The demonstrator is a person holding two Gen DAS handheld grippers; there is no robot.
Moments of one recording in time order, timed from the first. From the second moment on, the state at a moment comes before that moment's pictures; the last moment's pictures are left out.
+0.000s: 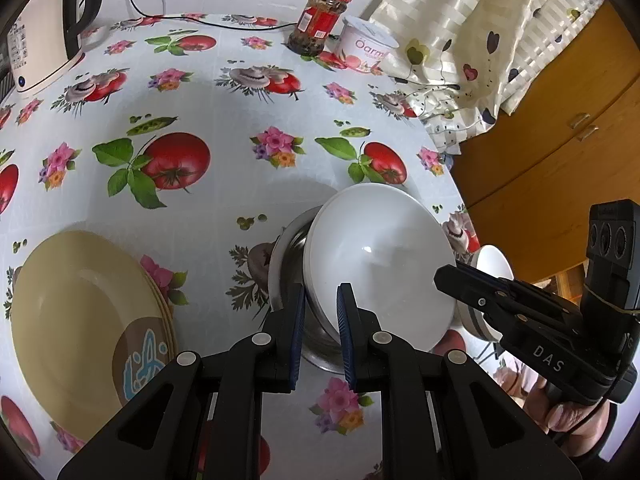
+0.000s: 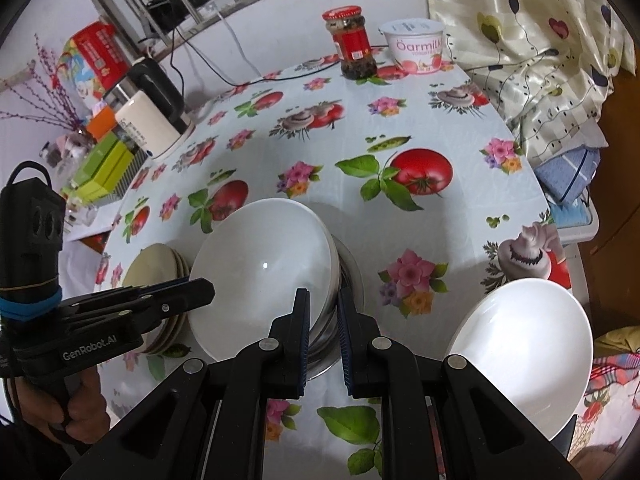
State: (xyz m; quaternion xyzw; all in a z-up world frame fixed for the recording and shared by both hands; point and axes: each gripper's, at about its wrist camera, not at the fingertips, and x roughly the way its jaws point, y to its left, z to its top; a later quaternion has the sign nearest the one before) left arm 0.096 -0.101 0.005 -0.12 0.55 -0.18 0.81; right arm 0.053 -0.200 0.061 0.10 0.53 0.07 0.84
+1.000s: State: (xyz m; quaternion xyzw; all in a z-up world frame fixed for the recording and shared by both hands) left arm 0.098 -0.094 0.008 -0.13 0.53 -0.19 0.82; right arm 0.054 -0.201 0.053 0.09 0.53 0.07 0.84
